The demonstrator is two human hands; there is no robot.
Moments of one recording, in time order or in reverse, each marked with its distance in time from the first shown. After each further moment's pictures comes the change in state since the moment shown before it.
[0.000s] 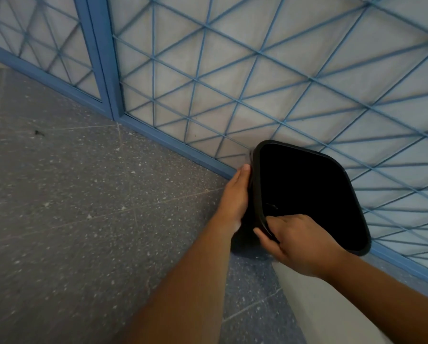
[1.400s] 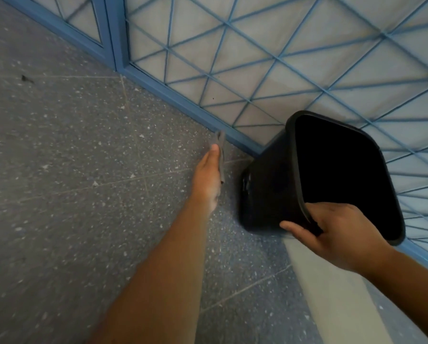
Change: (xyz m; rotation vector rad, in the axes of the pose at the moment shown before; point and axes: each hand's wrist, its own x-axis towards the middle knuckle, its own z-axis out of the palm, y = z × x) left_hand 0.022 -0.030 -0.098 -0.076 0.179 -0.054; right_hand 0.001 -0.007 0.004 -0.090 0.064 0.035
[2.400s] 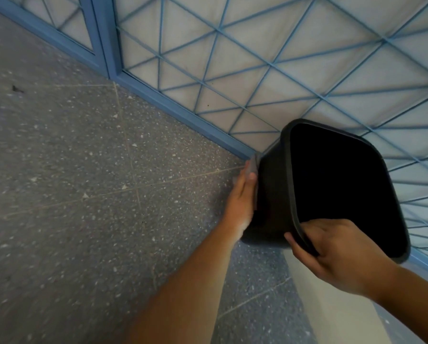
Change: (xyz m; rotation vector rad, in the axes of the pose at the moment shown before) left_hand -0.008 -0.051 0.057 0.155 -0.127 0.035; right_hand 0.002 0.010 0.001 0.064 -0.038 -0.101
